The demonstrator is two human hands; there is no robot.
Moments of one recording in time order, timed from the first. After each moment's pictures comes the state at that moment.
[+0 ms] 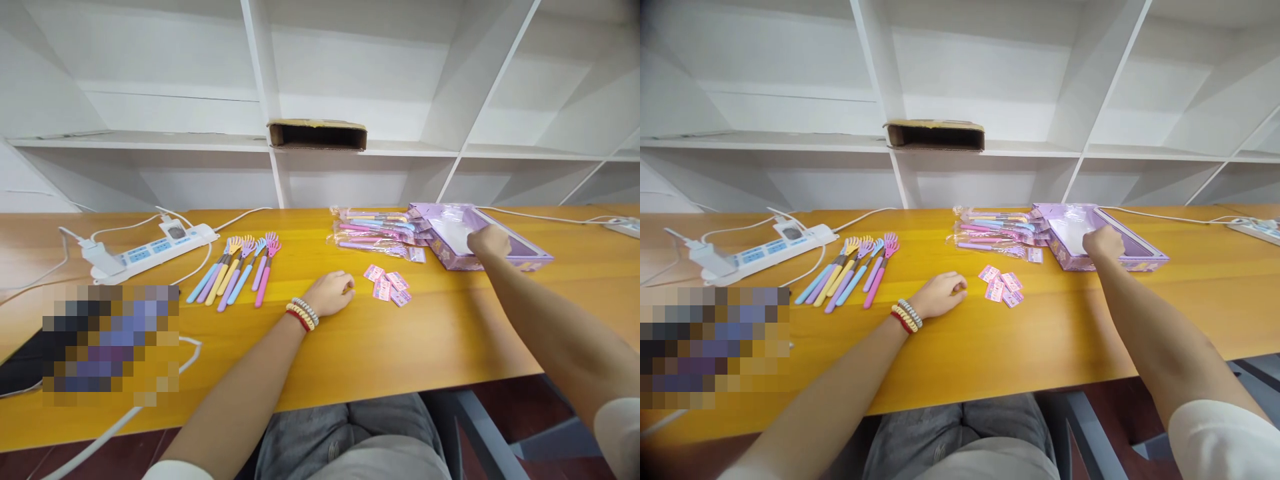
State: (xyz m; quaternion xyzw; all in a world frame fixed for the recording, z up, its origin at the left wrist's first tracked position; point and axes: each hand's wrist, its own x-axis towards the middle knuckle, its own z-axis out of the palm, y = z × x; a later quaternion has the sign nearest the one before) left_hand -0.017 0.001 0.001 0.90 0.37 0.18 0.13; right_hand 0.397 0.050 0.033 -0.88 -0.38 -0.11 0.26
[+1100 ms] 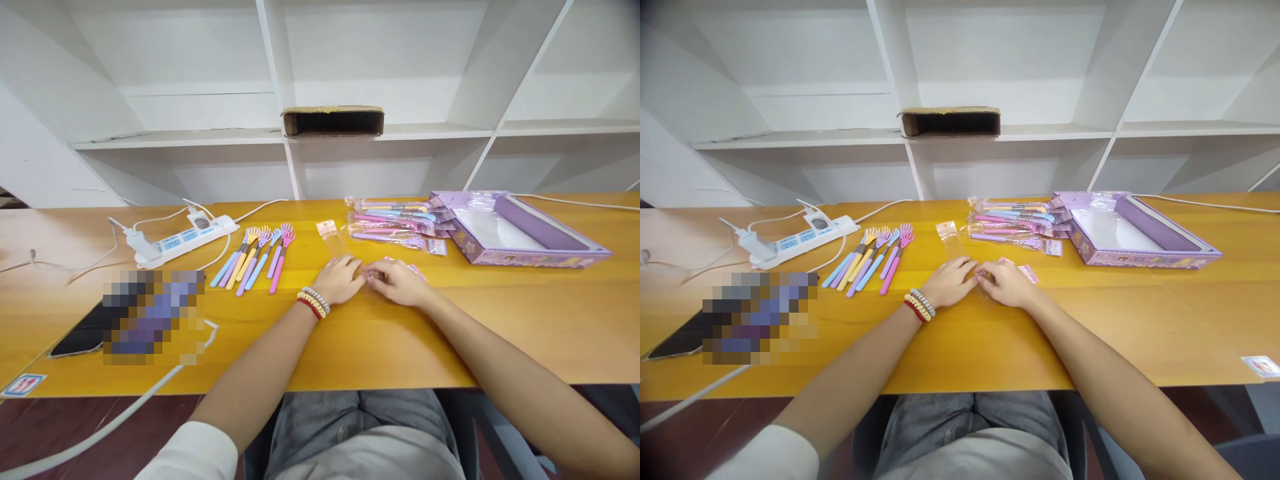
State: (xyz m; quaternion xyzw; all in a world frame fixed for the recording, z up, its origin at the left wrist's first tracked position) left_hand -0.016 0.000 -0.004 0.89 0.43 0.16 0.07; right_hand 0.166 -0.025 0.009 -0.42 -0.85 0.14 0.28
